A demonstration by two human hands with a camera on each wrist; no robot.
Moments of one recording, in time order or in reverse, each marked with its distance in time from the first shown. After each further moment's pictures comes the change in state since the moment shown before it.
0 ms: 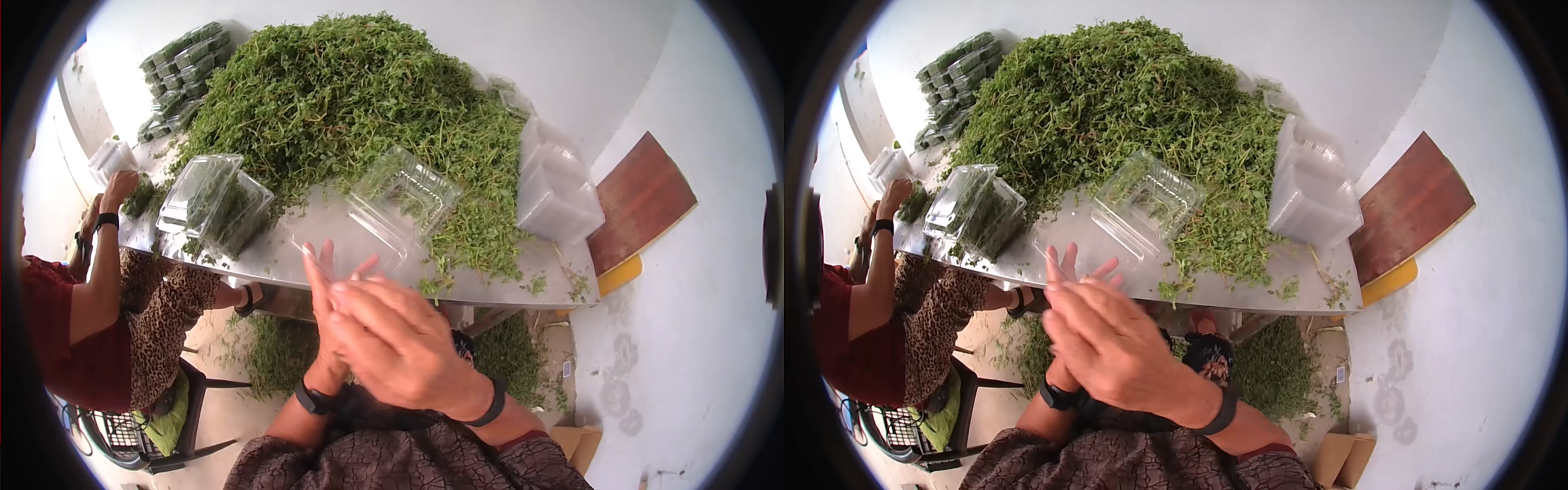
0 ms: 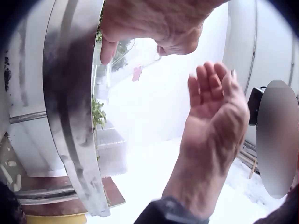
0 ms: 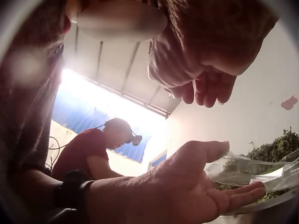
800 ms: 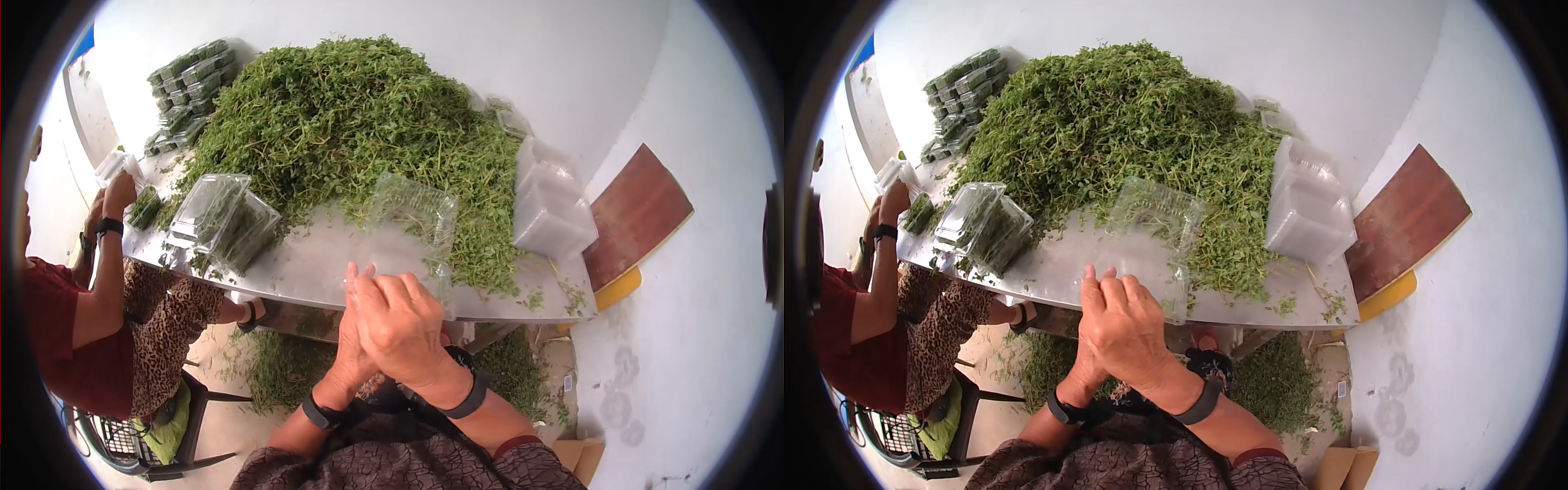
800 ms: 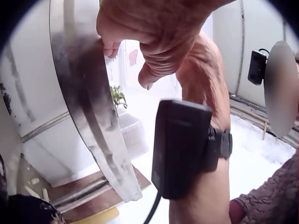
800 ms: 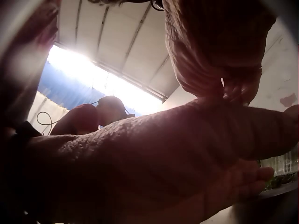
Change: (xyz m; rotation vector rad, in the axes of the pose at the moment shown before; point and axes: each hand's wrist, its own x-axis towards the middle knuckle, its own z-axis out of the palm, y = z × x) left_hand 0.005 -0.005 -0.015 0.719 -0.405 0.303; right_hand 0.002 0.023 0.028 -0.439 0.032 0.223
